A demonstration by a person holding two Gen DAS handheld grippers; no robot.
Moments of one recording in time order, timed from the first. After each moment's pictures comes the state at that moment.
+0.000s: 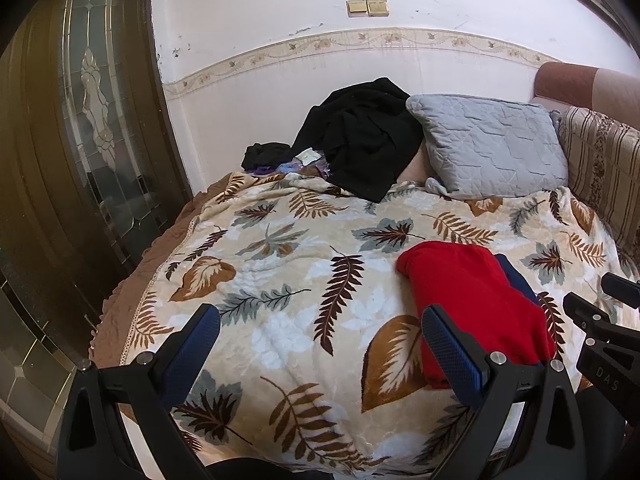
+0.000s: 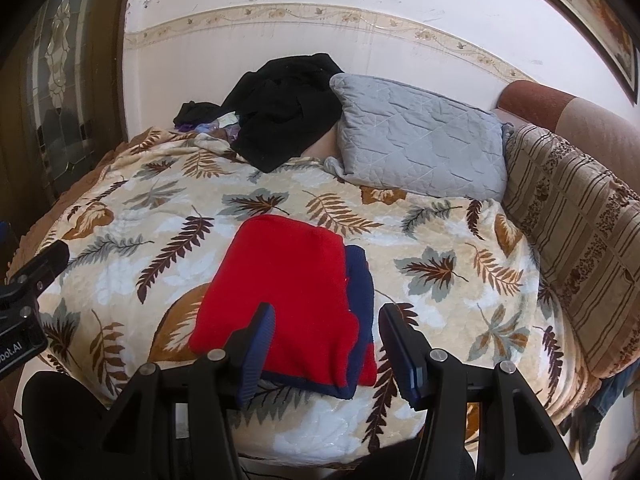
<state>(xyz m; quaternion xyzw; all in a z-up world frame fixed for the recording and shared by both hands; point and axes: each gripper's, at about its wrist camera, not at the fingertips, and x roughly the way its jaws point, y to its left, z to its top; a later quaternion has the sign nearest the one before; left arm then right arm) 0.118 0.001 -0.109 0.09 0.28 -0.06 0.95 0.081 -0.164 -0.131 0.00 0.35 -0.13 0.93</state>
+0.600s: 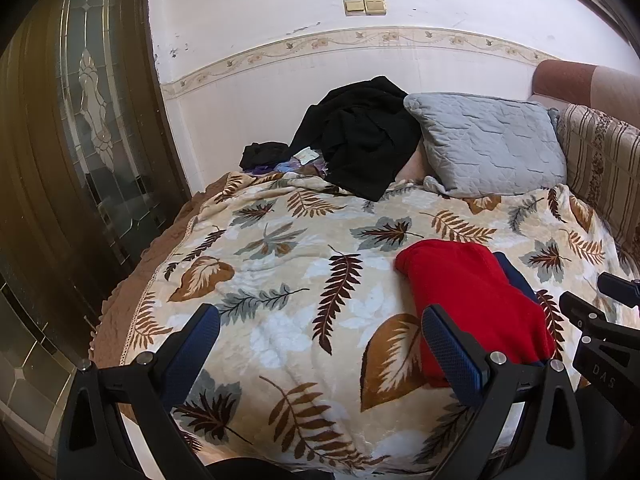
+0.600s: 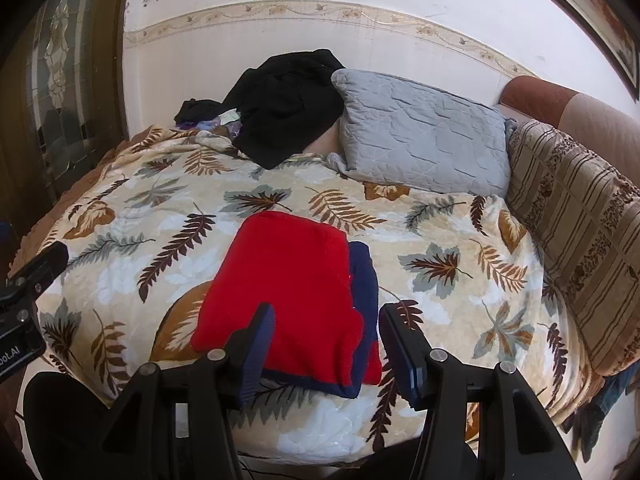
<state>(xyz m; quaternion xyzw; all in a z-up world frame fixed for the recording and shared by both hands) 0.119 0.001 -0.110 0.10 0.28 -0.06 0.95 0.083 -0.165 -0.132 0.01 0.35 -0.12 0.93</state>
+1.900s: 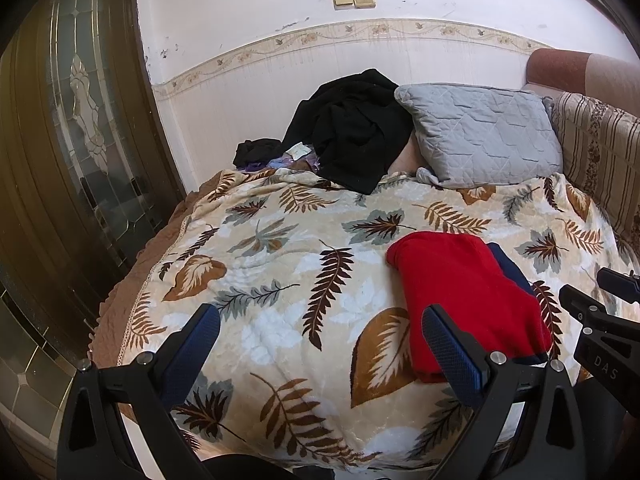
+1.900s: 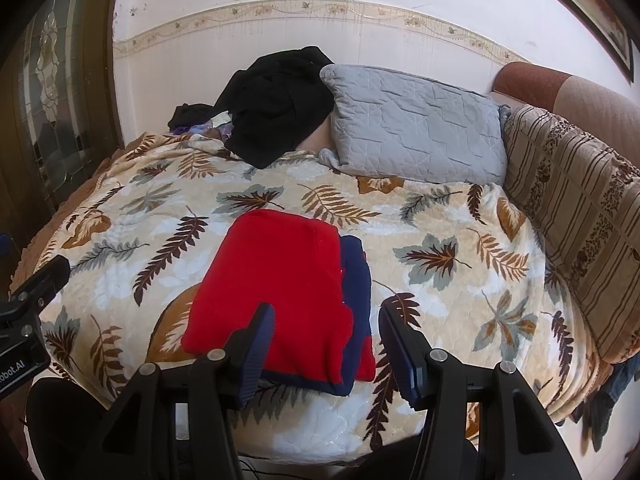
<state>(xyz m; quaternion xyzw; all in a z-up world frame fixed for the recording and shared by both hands) 0.116 -0.010 -0.115 0.11 0.29 -0.07 0.95 0.079 -0.179 -0.140 0.03 0.35 -0.13 0.93</state>
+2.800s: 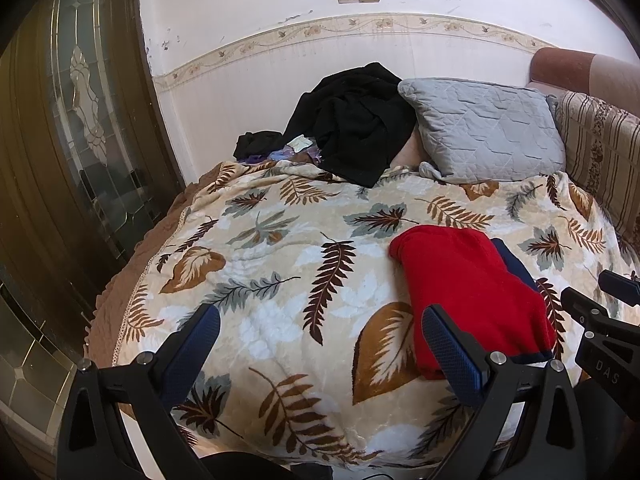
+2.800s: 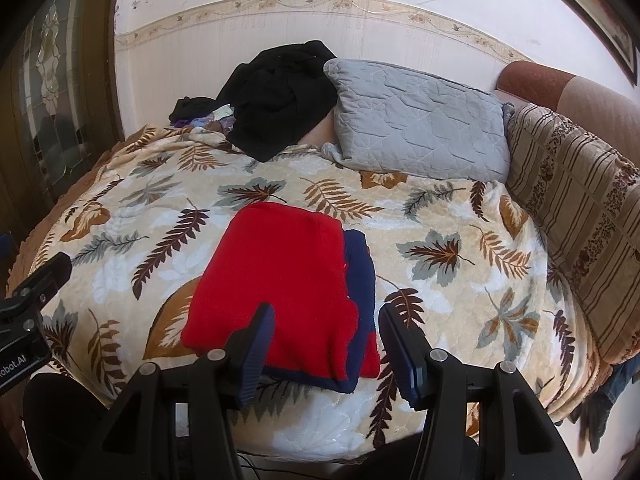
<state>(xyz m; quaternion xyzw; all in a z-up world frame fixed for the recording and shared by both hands) 0.122 -0.003 -0.122 0.11 0.30 -0.07 0.95 0.083 -0.174 -0.146 0.02 0.36 -0.13 0.92</state>
